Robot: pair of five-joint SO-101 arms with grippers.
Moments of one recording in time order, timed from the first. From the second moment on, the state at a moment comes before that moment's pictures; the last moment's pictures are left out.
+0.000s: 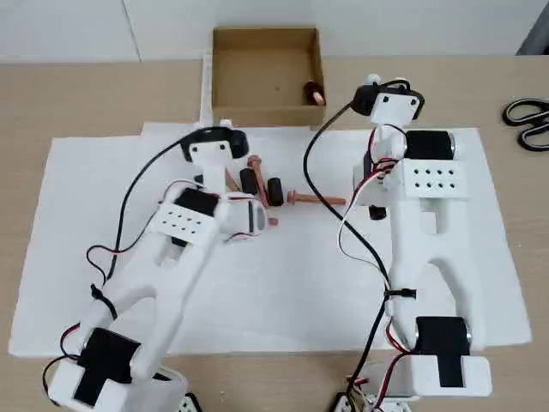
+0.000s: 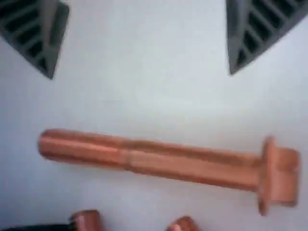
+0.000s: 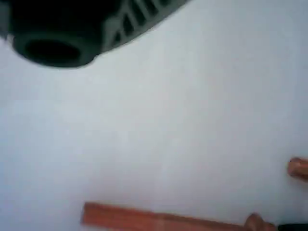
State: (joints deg) left arm 16.6 -5.4 30.4 59.3 30.6; right arm -3.3 -2.5 0.4 85.7 1.7
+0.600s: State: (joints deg) left arm 14.7 -5.3 29.5 54.5 59.7; right arm -3.2 -2.5 0.4 85.7 1.7
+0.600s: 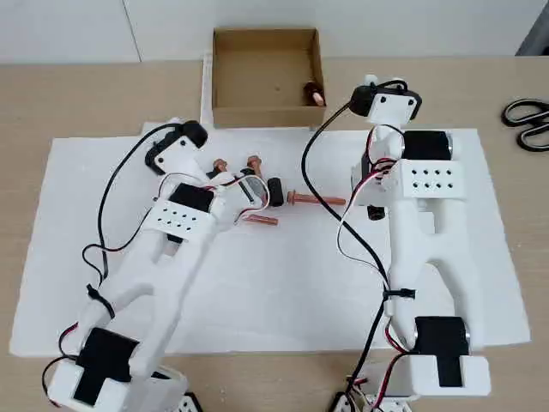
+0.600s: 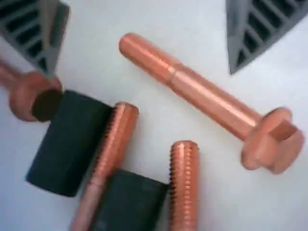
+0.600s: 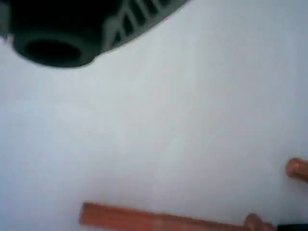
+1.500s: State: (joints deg) left arm 13.6 7.3 26.4 53.0 64.9; right arm -3.1 -2.5 0.4 85.7 1.7
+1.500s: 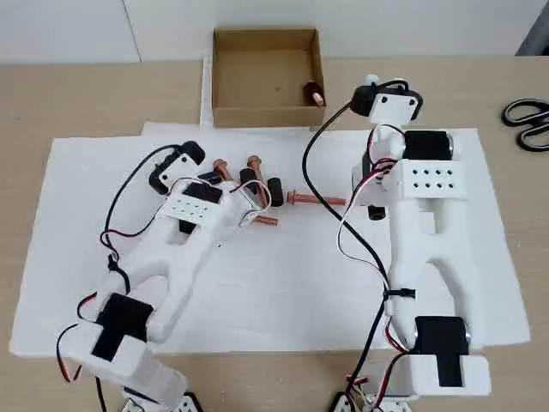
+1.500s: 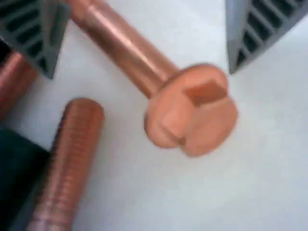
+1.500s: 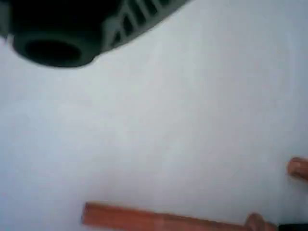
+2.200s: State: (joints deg) left arm 14.3 7.4 26.2 51.5 63.4; right arm -3.1 -2.5 0.4 85.7 1.7
